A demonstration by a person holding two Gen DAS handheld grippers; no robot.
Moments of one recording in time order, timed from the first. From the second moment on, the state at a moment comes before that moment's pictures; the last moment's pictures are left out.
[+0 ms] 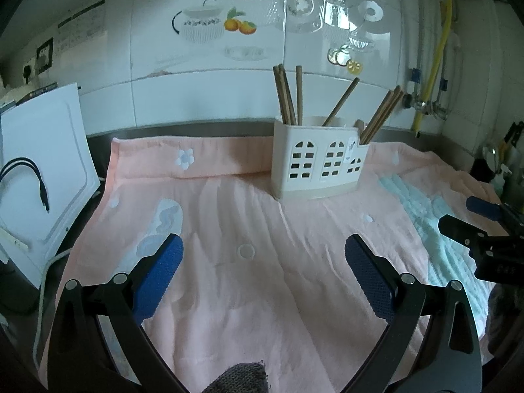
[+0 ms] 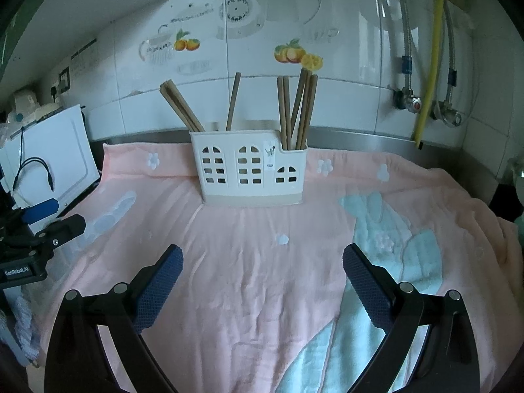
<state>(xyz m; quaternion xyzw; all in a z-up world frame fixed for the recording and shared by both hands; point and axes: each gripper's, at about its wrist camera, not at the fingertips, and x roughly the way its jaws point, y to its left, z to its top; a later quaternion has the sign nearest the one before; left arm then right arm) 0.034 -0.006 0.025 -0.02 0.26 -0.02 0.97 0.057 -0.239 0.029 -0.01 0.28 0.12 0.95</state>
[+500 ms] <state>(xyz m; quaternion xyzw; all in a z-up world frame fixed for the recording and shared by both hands) 0.032 -0.016 0.031 -0.01 0.23 -0.02 0.97 0.055 -0.247 0.031 0.00 0.27 0.11 0.96</state>
